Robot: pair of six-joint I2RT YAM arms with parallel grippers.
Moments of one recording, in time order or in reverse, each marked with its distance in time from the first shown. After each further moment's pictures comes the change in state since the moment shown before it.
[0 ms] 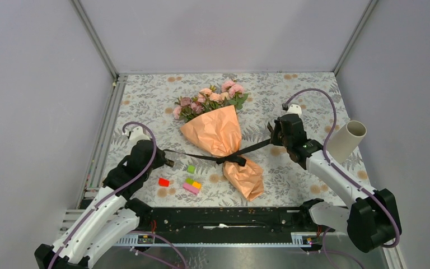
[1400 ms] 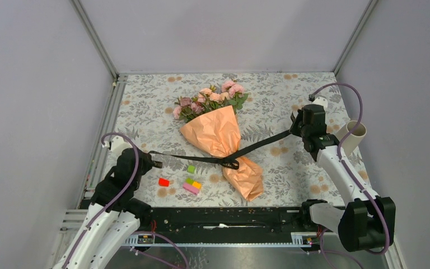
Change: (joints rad) left arm 0.109 -0.188 -0.012 -0.136 -0.078 -0.073; right arm -0.272 -0.008 0.077 -0.043 -0.026 -0.033
